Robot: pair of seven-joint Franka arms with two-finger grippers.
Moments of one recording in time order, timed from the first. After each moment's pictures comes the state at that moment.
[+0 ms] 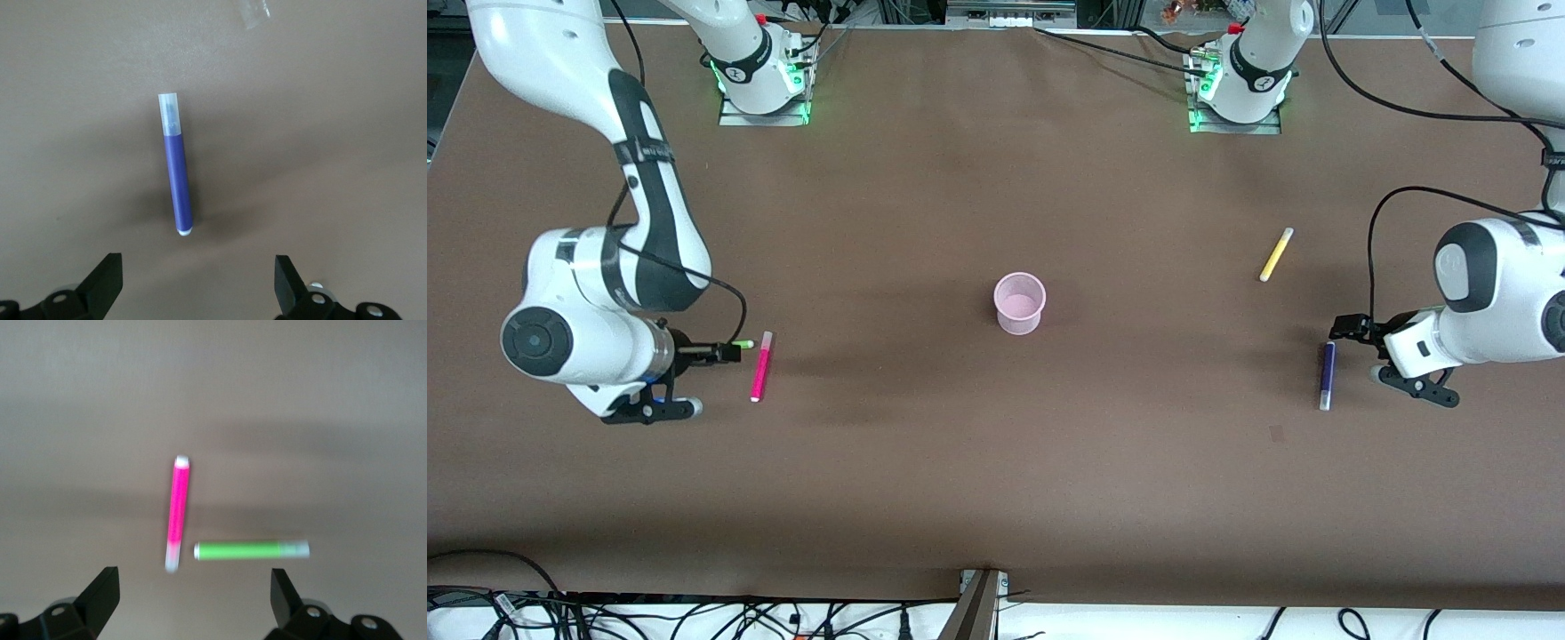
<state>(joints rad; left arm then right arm) 0.22 0.52 -0.05 -1.76 -0.01 2.06 0.51 0.19 0.64 -0.12 -1.44 0.05 1.91 0.00</state>
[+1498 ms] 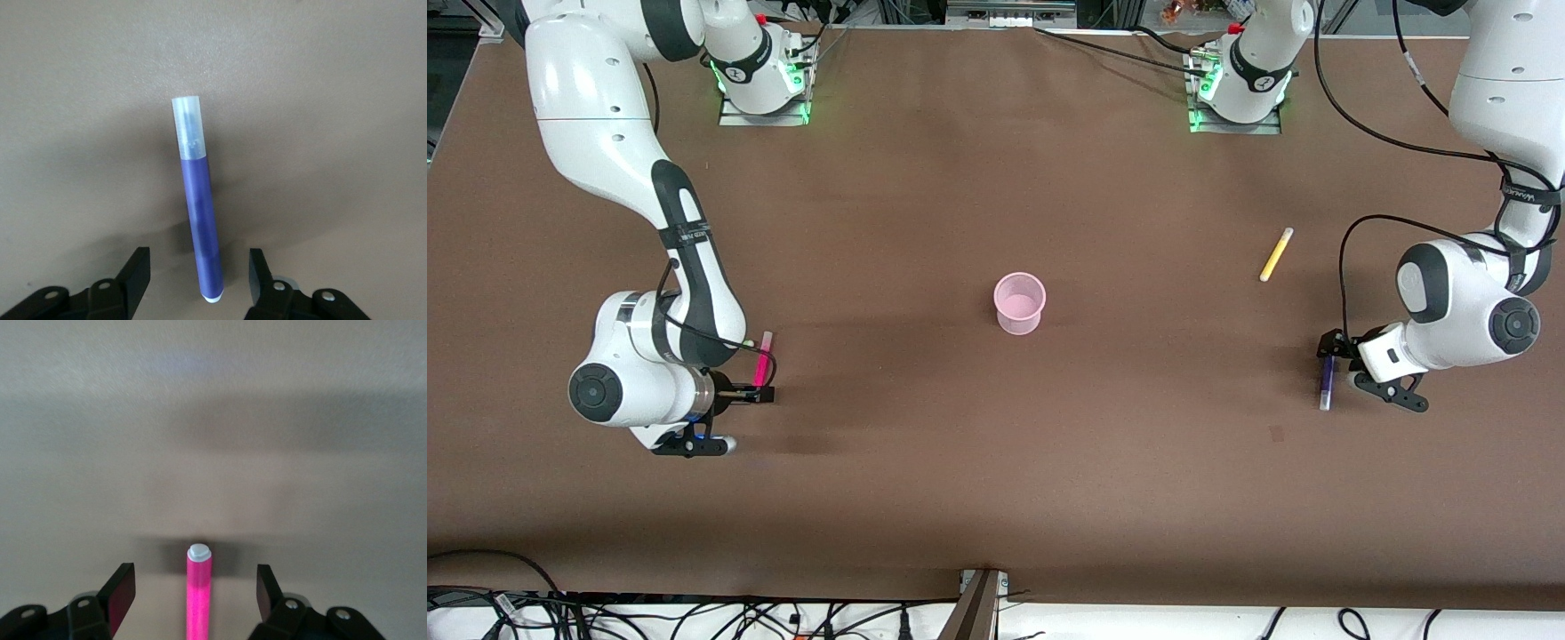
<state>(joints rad) 0.25 0.61 -0.06 -1.83 -0.01 2.30 0.57 0.18 0.86 -0.12 -1.36 0.20 2.04 0.00</state>
